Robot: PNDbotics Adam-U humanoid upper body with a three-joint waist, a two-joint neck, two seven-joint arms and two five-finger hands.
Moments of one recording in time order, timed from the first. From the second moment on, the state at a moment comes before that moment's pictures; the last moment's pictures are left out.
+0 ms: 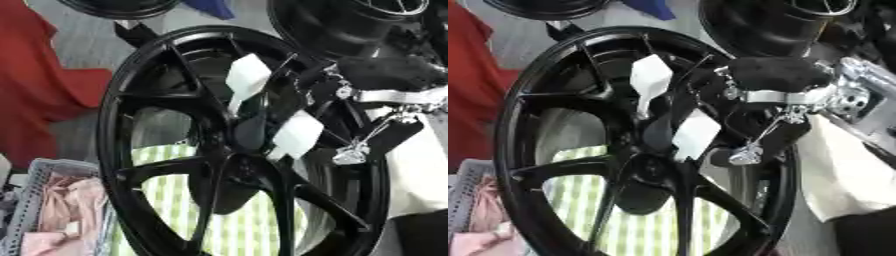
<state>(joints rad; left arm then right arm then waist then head) -0.34 0.51 0.09 -1.98 0.28 0.05 0.10 -0.44 -1.17 0.24 -1.99 0.11 -0.43 0.38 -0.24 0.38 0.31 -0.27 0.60</state>
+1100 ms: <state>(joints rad) -0.33 0.50 0.09 -1.98 0.28 0.06 0.09 -0.44 -1.16 0.26 -1.99 0.15 -0.42 0.40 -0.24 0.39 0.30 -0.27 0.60</state>
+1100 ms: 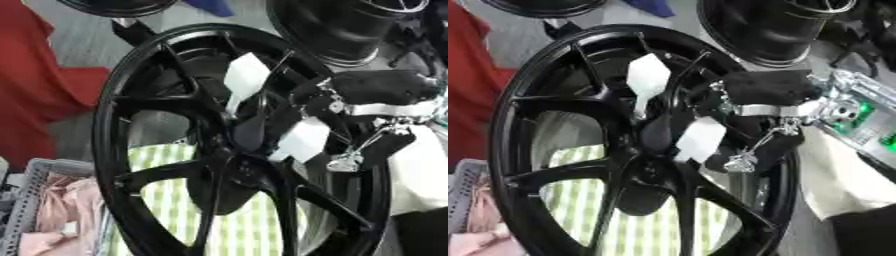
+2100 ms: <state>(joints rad) -0.33 0.48 0.09 -1.98 0.28 0.07 0.09 -0.45 -1.16 0.26 -1.99 0.12 -0.42 0.42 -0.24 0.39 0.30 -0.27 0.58</state>
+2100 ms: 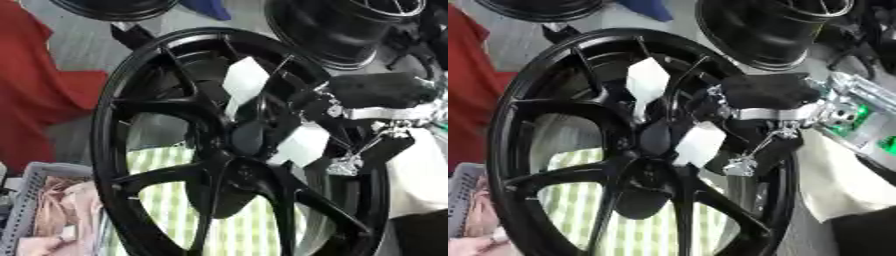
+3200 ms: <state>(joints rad) -0.32 0.48 0.09 -1.98 0.29 0.08 0.10 -0.49 -1.16 0.25 -1.99 0.03 -0.39 0.44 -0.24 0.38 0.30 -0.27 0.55</state>
